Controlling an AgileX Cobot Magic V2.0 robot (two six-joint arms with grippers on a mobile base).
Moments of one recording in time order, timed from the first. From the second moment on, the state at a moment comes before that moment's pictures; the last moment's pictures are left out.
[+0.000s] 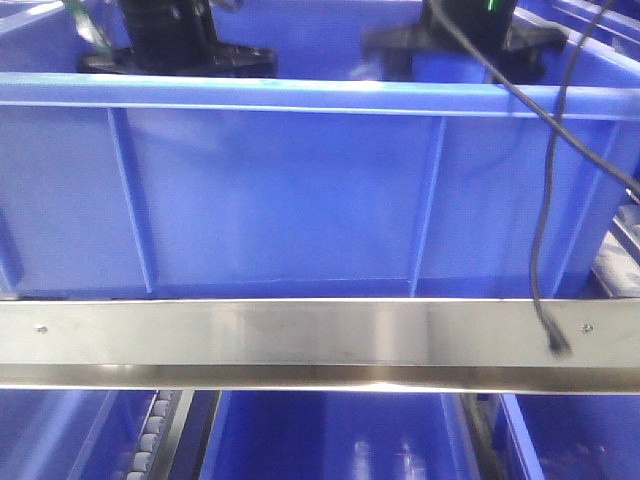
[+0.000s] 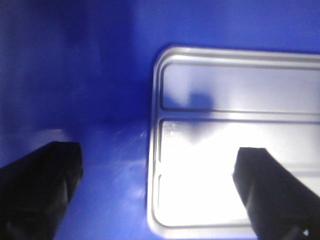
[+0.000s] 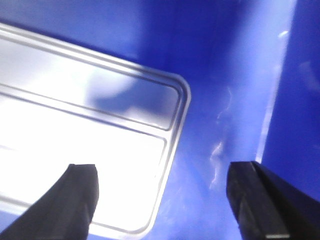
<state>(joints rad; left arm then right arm) -0.50 1.94 -1.80 0.15 0.95 -0.37 0.38 1.86 -1.72 -0.11 0.97 0.34</state>
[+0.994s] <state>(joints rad) -0.51 0.90 -0.82 0.17 0.61 -0.32 0.48 0.93 -0.88 -0.17 0.64 0.32</state>
